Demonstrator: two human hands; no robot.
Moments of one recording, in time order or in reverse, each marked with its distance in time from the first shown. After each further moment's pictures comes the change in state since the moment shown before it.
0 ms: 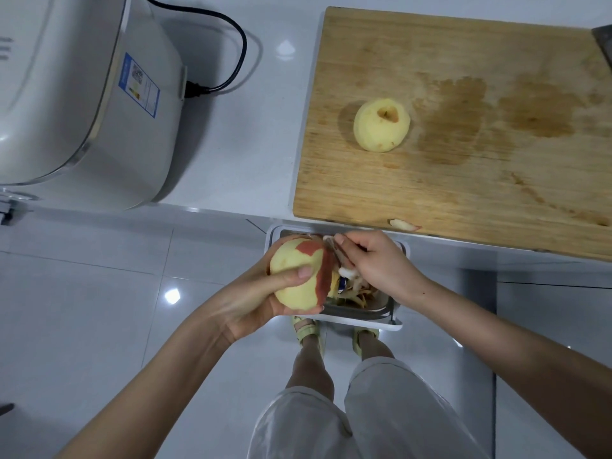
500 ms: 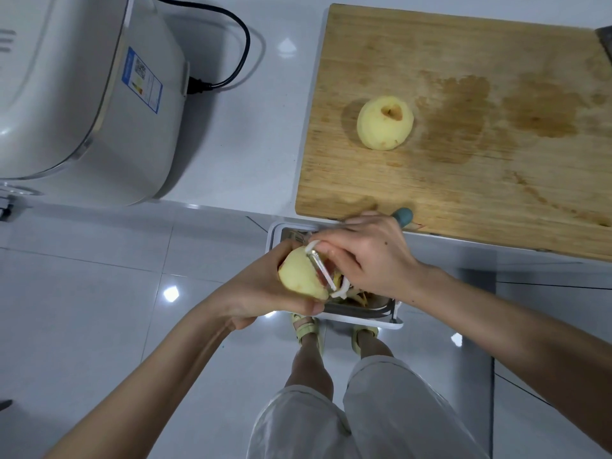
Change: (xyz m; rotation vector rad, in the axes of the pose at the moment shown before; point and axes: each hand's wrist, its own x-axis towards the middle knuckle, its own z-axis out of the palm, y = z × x) left_hand 0.001 0.003 -0.003 0.519 0.020 0.059; right_hand 0.009 -0.011 -0.003 -0.524 0.166 -0.741
